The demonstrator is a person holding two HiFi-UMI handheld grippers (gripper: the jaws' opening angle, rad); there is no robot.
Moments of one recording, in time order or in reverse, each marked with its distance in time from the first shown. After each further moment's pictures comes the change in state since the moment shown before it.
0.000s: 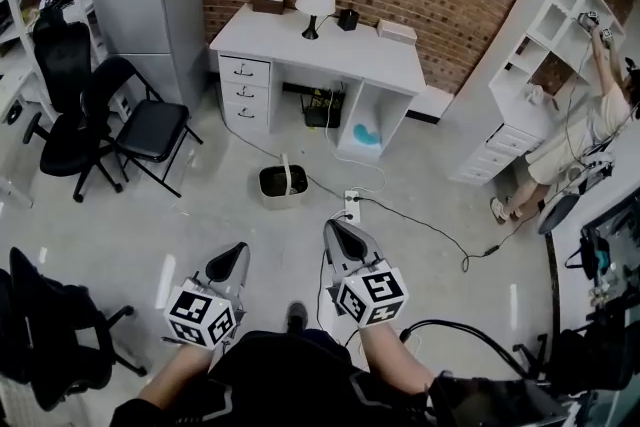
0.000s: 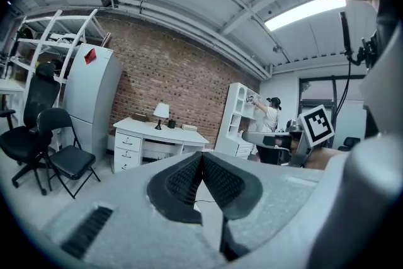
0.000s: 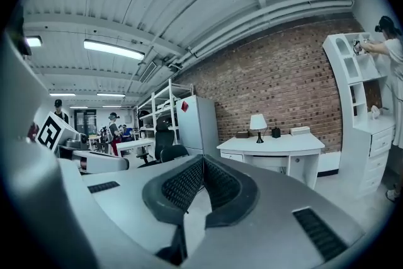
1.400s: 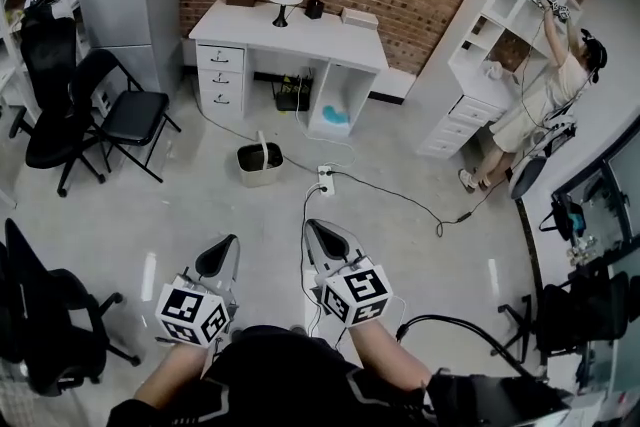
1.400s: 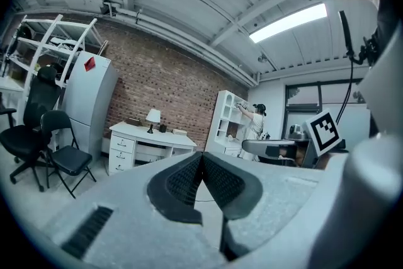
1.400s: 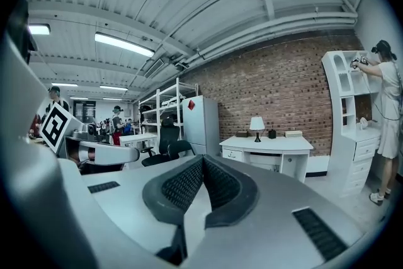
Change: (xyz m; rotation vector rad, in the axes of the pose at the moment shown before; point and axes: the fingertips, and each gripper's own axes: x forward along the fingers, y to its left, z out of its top) left arm -0.138 -0.075 -0.015 0.012 -0.059 -0.070; right arm -0.137 0.120 -0.018 -0.063 0.017 -0.038
